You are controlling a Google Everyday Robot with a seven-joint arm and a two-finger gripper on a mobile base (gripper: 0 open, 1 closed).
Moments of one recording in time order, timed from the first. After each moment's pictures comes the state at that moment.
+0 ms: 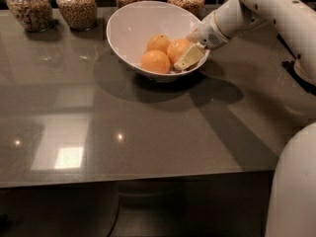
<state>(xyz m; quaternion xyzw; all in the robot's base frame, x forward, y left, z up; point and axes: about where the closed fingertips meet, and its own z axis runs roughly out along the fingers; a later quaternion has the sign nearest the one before) 0.713 -0.102 0.876 -0.55 0.75 0.14 0.34</state>
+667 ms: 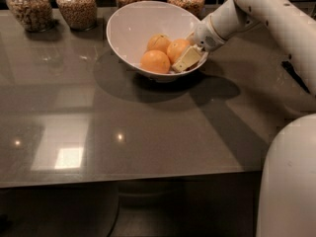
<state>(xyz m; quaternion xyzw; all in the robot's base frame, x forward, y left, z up) 0.719 -0.094 0.862 -0.56 0.74 0.15 0.33</state>
